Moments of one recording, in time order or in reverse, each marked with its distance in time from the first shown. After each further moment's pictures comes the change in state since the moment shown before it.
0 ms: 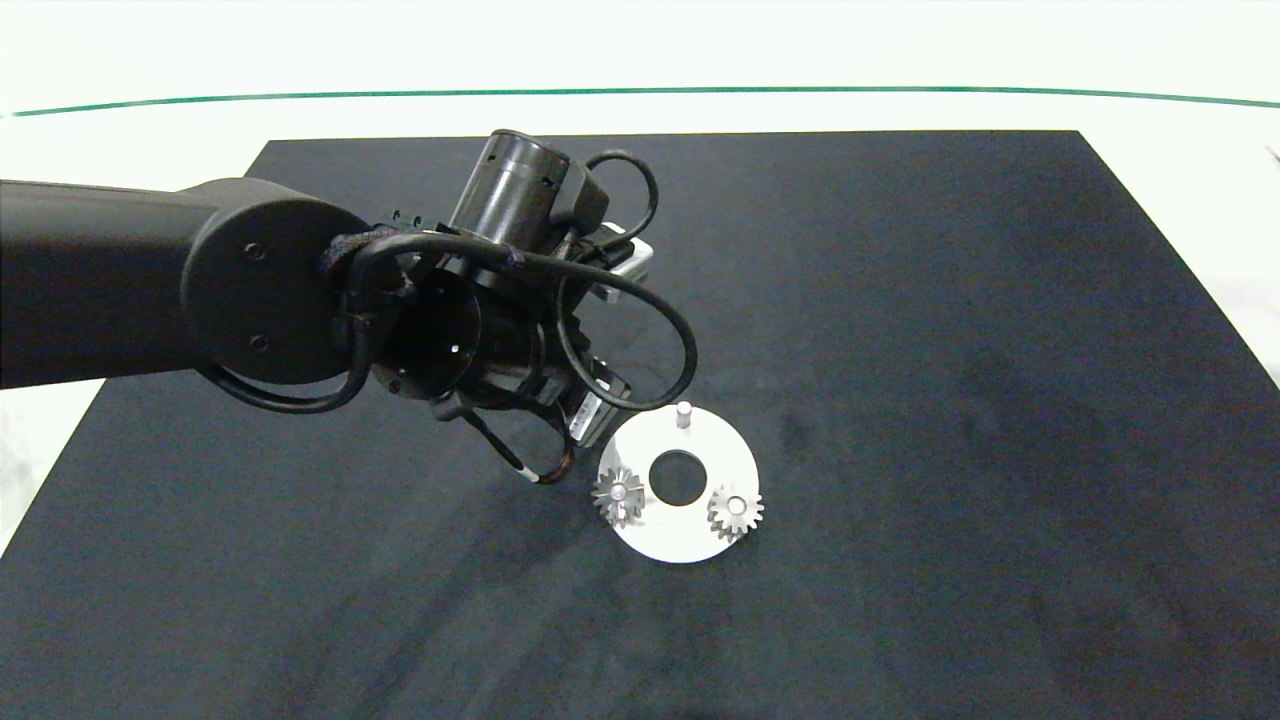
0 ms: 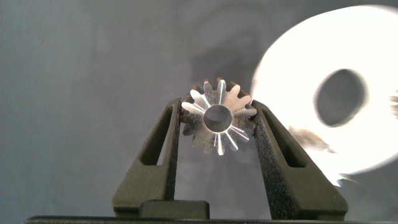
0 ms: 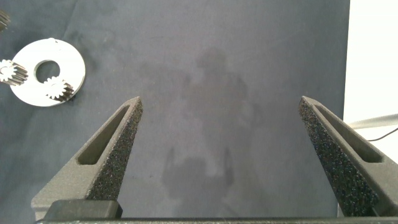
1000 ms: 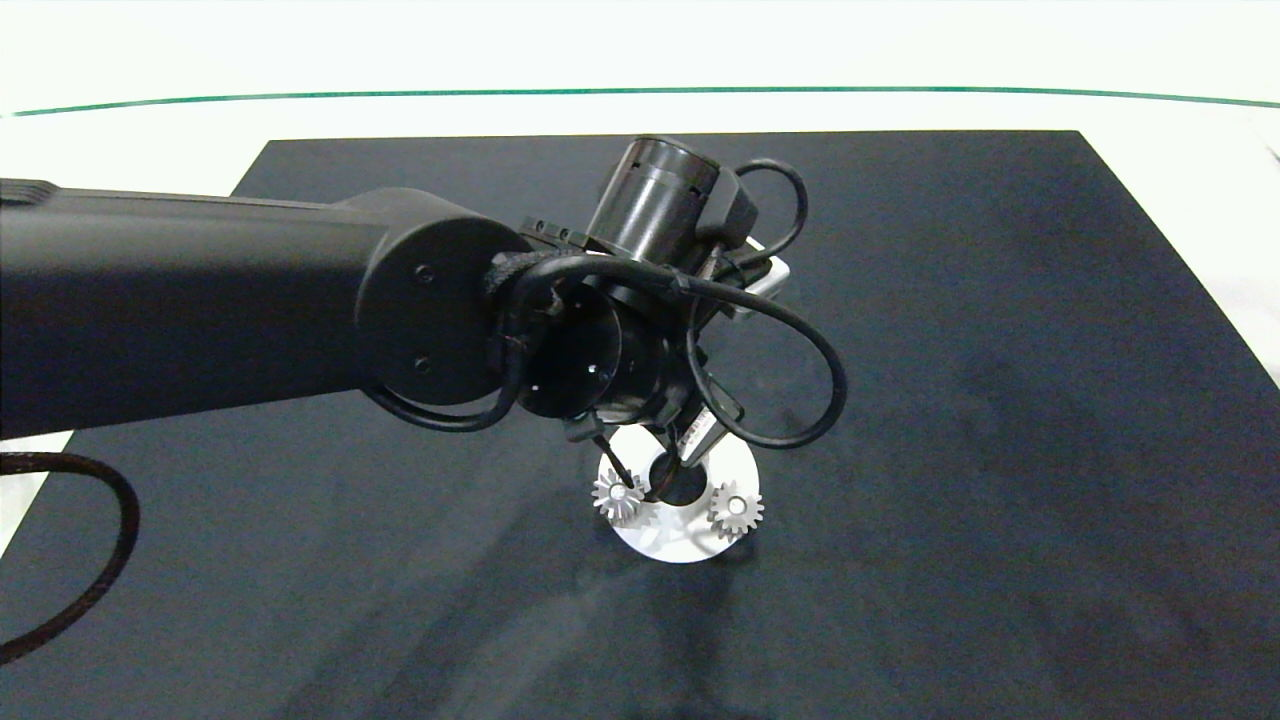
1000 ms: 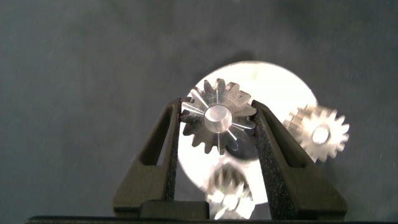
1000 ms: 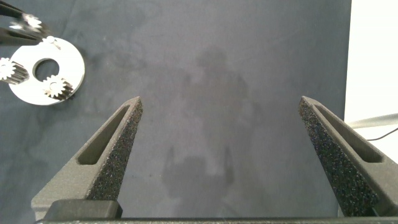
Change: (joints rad) left arm -0.152 0.126 -0.176 0.022 0.001 0.064; right arm 0.000 0.003 0.004 -0.003 0.001 0.000
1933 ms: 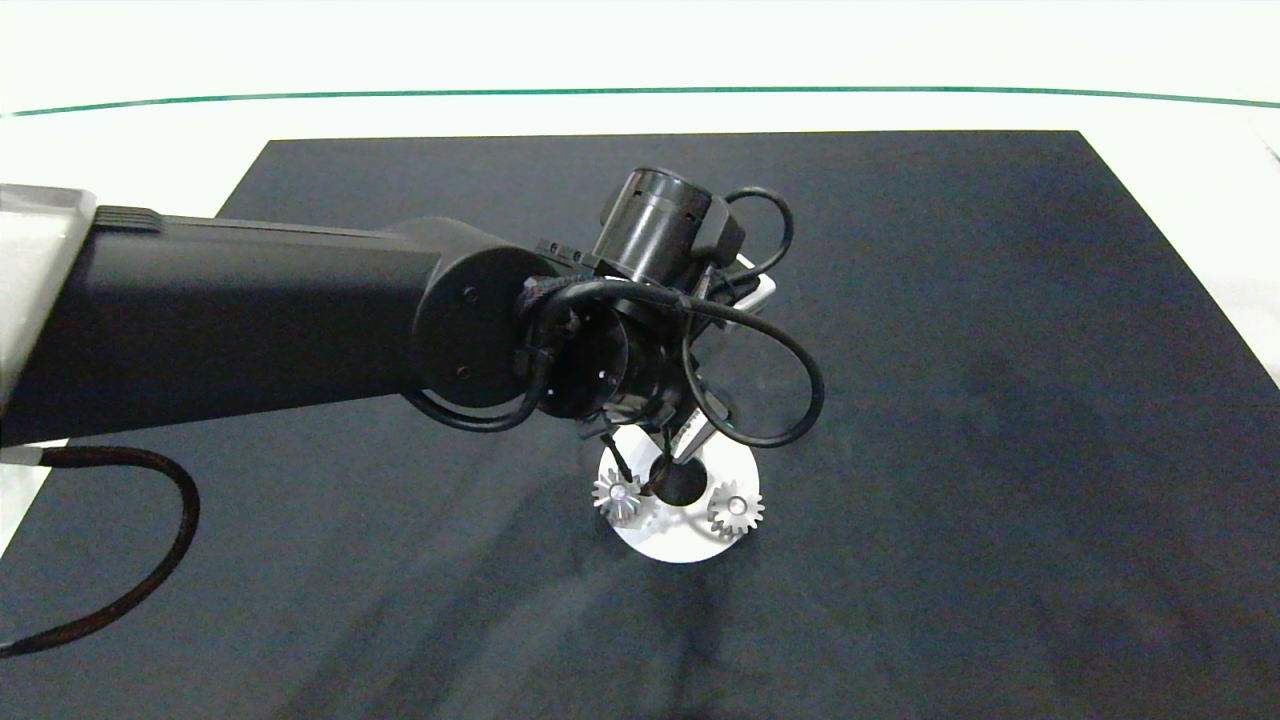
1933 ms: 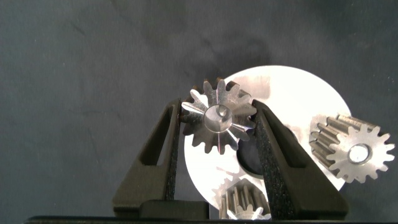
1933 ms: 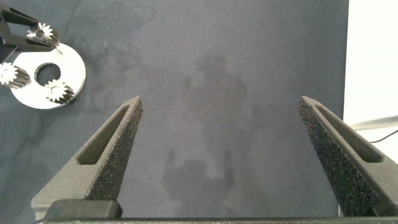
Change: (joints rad) left arm 0.038 0.046 0.000 -0.032 0.002 0.033; right arm 0.000 -0.006 0.000 -0.012 -0.001 -0.003
